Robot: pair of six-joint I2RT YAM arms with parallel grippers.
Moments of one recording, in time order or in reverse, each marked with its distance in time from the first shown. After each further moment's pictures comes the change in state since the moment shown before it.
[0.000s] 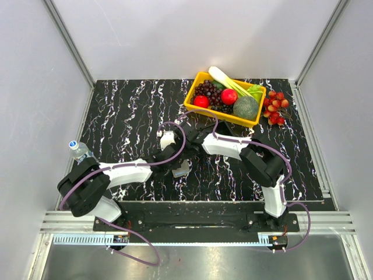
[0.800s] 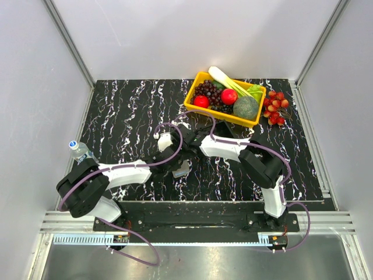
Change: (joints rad) left arm -0.008 -0.018 -0.017 -0.017 -0.007 -0.108; right arm 0.030 0.003 0.008 0.006 0.064 -0.028
